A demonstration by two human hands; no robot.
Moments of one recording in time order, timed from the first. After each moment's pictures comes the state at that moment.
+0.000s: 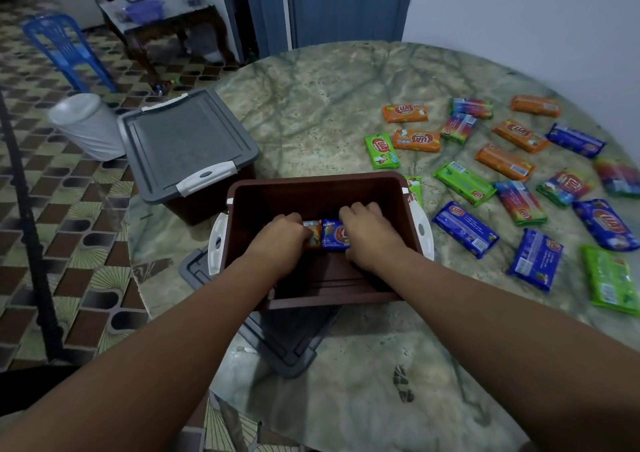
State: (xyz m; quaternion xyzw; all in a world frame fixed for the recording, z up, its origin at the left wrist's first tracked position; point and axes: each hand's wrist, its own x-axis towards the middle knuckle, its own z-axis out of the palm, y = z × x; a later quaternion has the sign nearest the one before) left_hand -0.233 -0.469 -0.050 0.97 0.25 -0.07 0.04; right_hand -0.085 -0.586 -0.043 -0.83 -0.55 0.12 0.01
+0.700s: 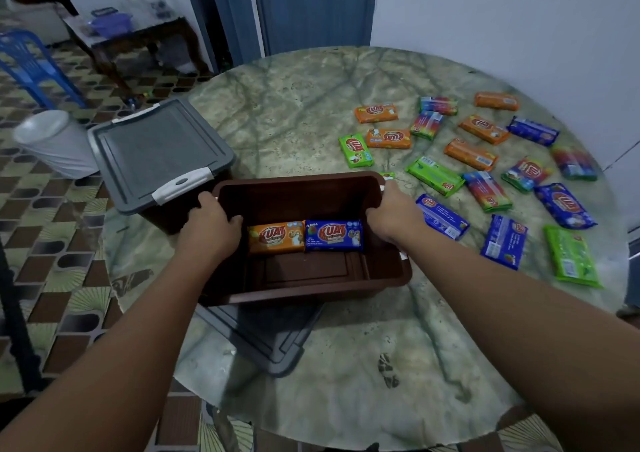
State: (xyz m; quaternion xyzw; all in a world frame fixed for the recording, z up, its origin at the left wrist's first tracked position) left_hand -0.269 -0.449 -0.008 0.81 0.56 0.05 0.18; right_hand -0.040 -0.626 -0.017 -0.92 -0.24 0.20 0.24
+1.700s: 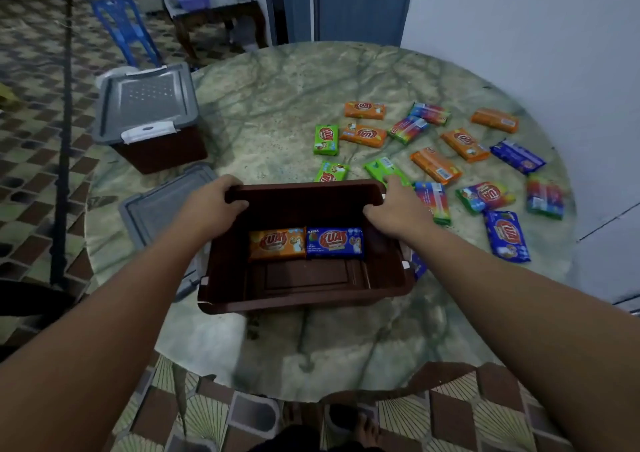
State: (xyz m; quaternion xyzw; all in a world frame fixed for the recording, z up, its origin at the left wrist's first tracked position) left_hand -0.184 -0.610 0.005 0.78 0.56 0.11 0.25; right_hand 0.097 -0.757 -0.003 -0.86 -0.41 0.23 0.19
